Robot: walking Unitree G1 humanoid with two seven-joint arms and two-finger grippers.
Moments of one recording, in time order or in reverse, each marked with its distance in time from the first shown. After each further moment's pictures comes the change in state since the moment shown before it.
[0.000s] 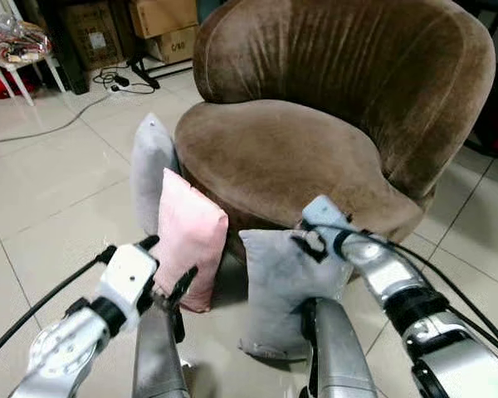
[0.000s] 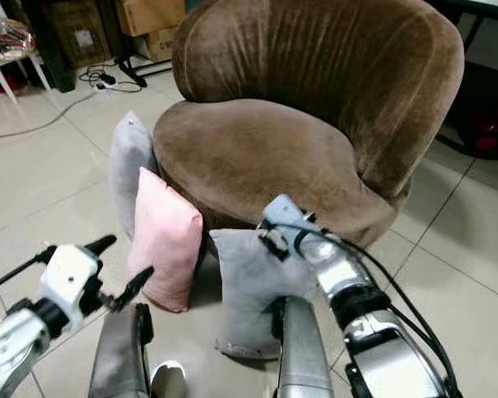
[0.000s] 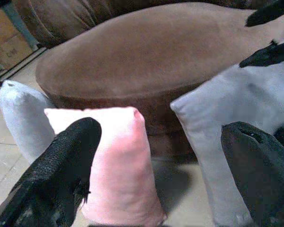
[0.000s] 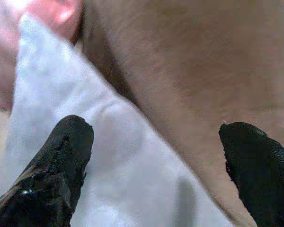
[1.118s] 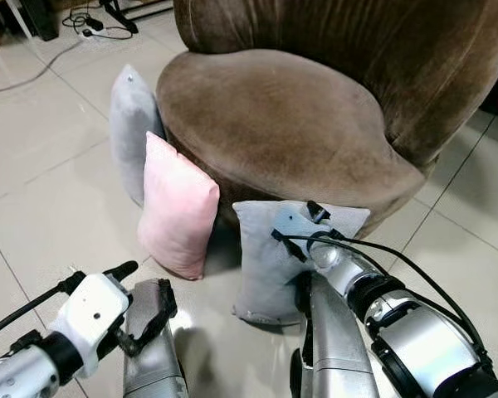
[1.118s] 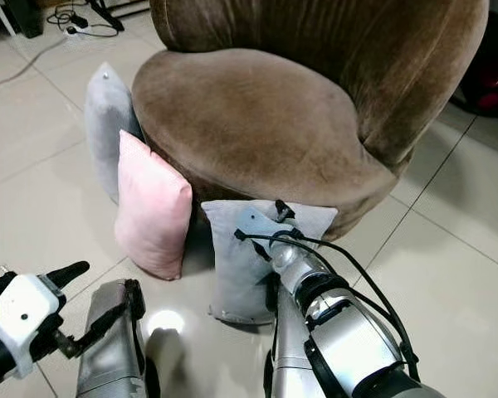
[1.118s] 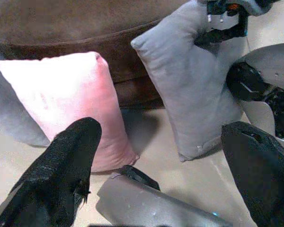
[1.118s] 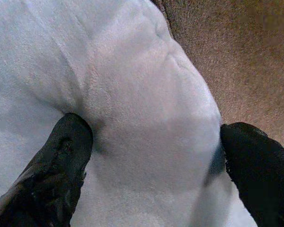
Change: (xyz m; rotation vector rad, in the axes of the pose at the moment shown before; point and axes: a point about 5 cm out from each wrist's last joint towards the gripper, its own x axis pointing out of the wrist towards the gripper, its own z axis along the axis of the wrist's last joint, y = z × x) left arm -0.058 -0.003 0.018 0.067 0.114 -0.078; right arm 0.021 0.025 0.021 -0.260 0.030 -0.217
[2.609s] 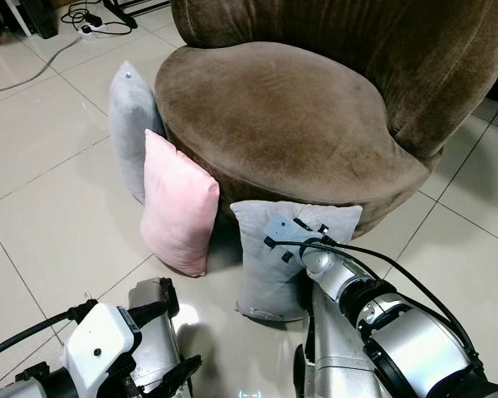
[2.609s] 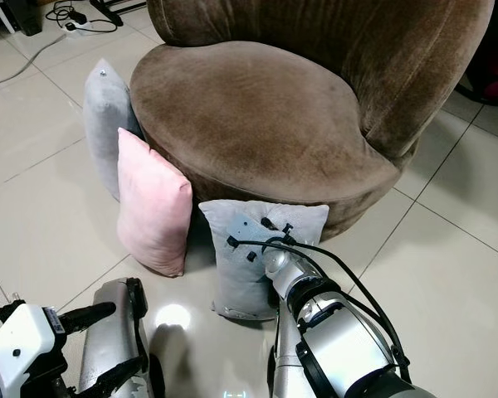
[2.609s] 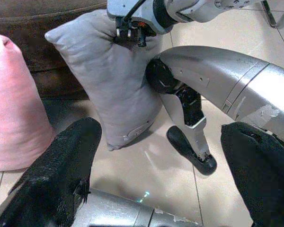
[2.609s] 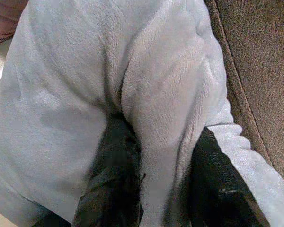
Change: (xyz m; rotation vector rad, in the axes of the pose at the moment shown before) left arm -0.020 -0.033 0.011 -0.158 0.025 -0.286; right arm 0.000 0.018 0.006 0.020 0.009 0.083
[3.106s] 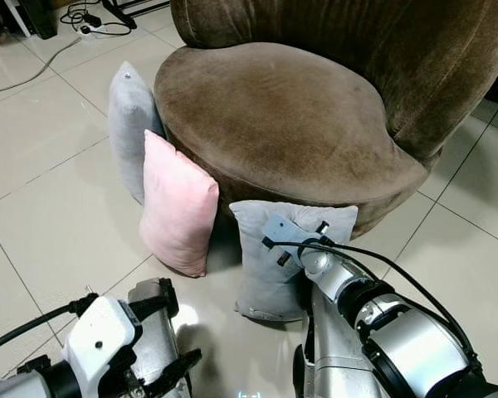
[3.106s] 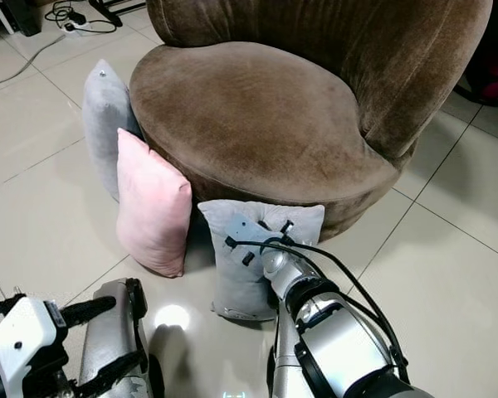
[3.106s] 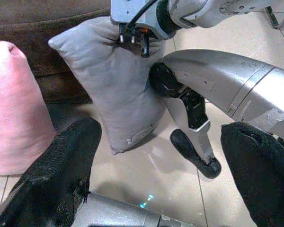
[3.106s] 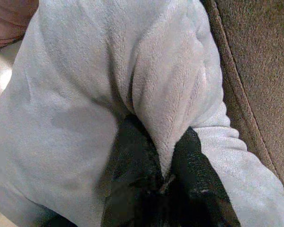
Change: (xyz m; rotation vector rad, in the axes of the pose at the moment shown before) left arm 0.003 0.004 0.003 0.013 -0.010 0.013; right arm 0.000 0.004 0.003 0.004 -0.018 0.010
